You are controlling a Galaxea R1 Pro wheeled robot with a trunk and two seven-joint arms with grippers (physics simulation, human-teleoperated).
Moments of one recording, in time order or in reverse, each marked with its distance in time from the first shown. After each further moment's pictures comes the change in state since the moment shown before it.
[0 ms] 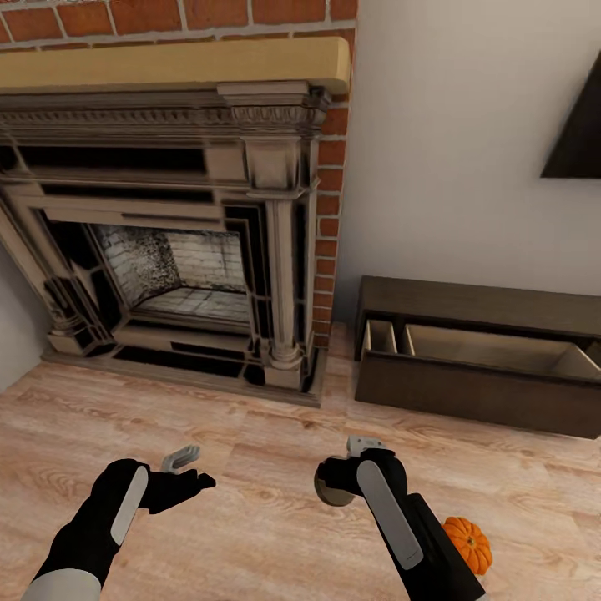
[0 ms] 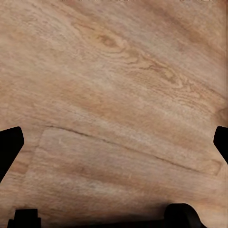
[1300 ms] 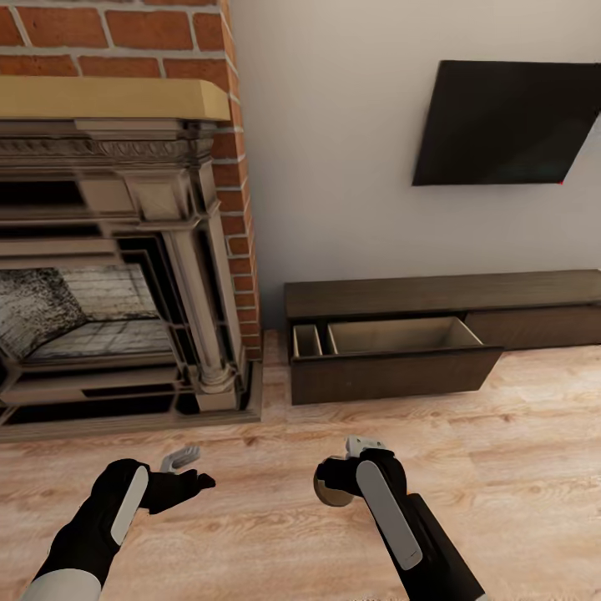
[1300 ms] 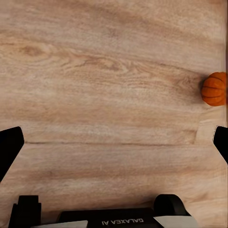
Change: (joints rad) left arm 0.000 0.000 -0.001 0.000 0.000 0.000 0.004; right arm 0.000 0.002 0.002 0.002 -0.001 0.000 0.000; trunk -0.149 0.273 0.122
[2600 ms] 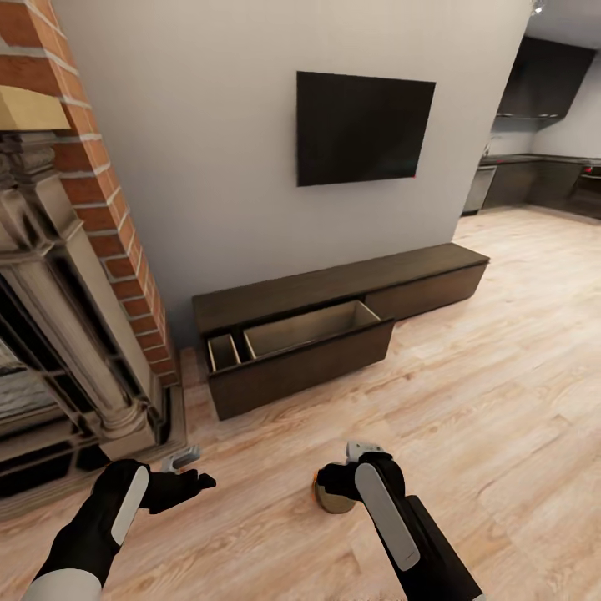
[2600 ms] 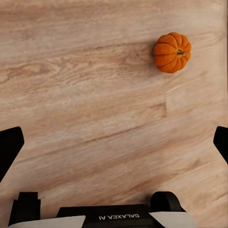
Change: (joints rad) left arm 0.000 -0.001 -0.001 0.000 0.000 -0.001 -0.002; right arm 0.000 0.002 0.000 0.037 0.001 0.000 0.000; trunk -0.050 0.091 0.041
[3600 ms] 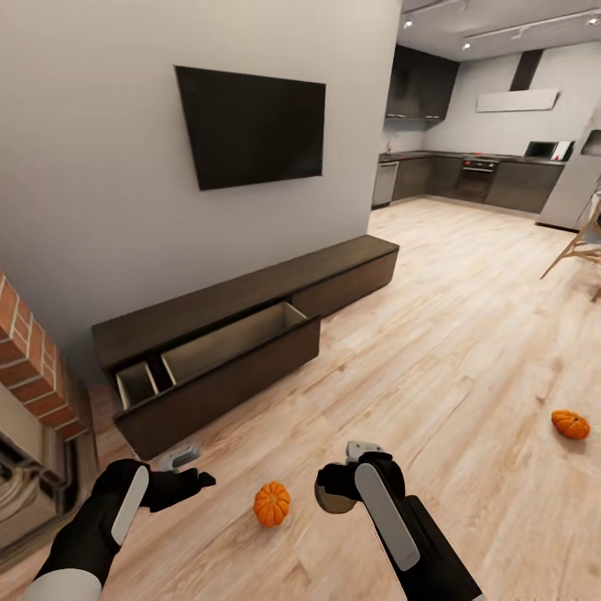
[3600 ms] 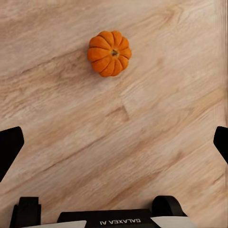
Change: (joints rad) left arm 0.000 0.000 -0.002 0.000 -0.001 -0.020 0.000; right arm 0.000 0.000 0.000 0.000 -0.001 0.000 0.000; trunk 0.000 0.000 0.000
